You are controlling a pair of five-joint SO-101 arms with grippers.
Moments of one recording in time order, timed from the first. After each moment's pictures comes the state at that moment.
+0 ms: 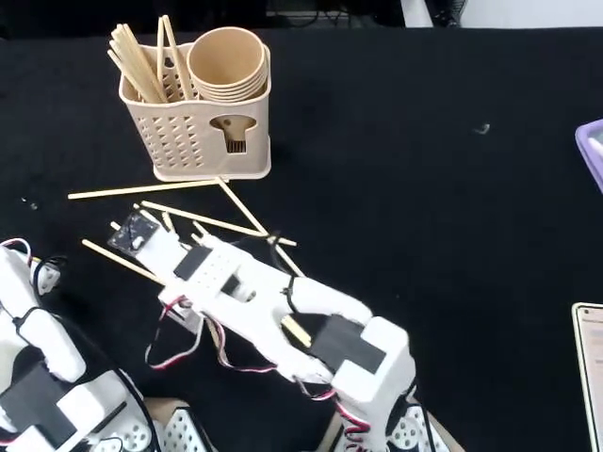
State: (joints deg) left arm -50.1 -15.5 45.9 50.0 16.8; right arm -55.6 19.9 16.6 55.4 2.6
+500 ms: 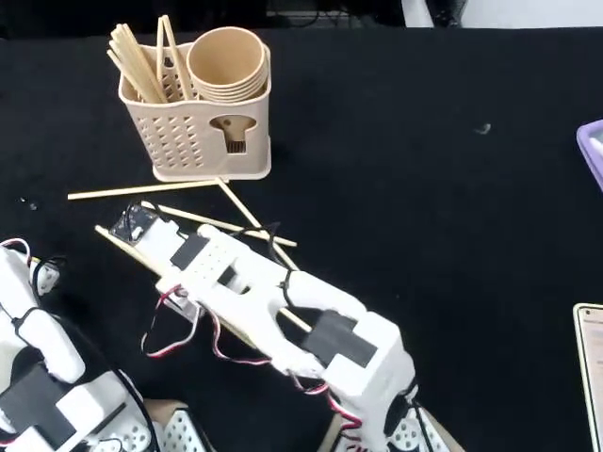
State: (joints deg) left arm -50.1 -15.5 45.9 50.0 16.8; right arm -54.9 22.8 11.2 59.1 3.6
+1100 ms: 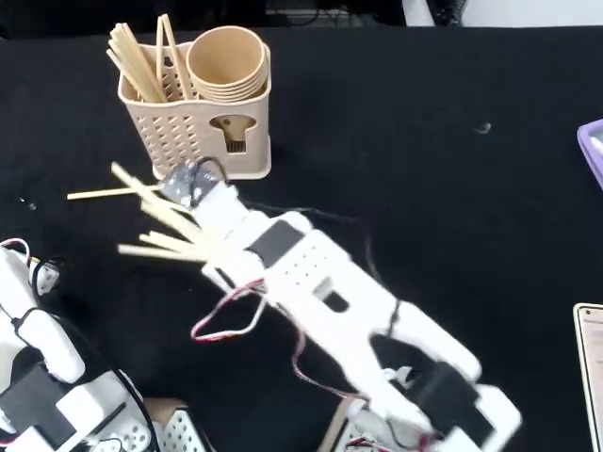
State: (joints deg) left arm -50.1 -15.5 45.9 50.0 16.8; right arm -44.2 -13.8 30.7 57.7 8.4
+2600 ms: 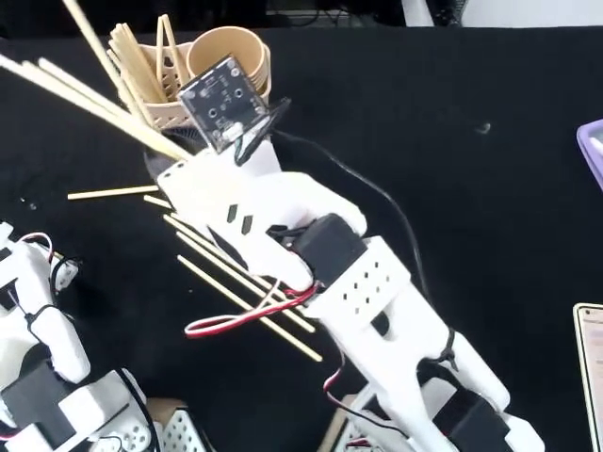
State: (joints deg) left arm -44.6 -15.5 49.4 45.1 16.9; right arm -44.3 -25.1 10.2 44.1 -0.9
